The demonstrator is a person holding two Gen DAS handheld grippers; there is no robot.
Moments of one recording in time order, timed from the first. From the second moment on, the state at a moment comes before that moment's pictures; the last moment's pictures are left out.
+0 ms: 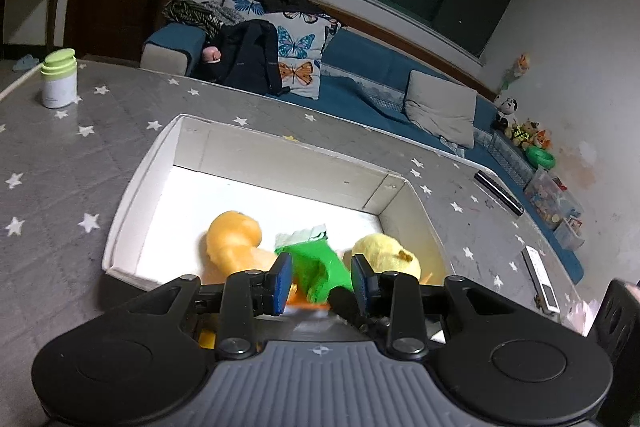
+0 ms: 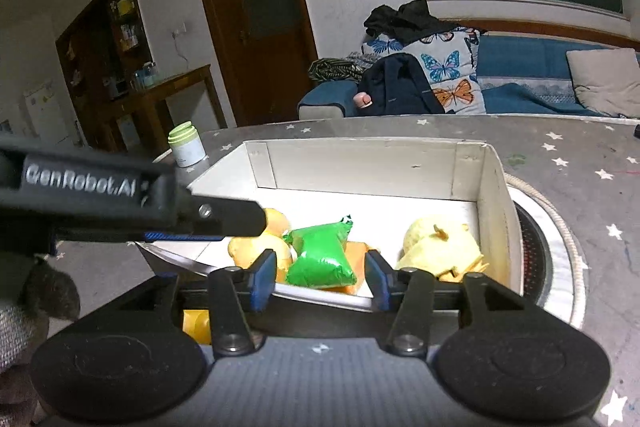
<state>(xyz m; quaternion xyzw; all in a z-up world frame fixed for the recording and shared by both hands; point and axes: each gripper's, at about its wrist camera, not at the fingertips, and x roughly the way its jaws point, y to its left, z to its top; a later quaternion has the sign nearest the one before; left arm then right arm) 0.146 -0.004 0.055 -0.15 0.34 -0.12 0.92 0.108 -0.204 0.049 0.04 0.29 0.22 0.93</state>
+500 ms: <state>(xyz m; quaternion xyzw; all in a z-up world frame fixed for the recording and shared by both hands) 0.090 0.012 0.037 -0.13 0.35 -0.08 0.92 0.057 -0.198 0.053 0.04 0.29 0.24 0.93</state>
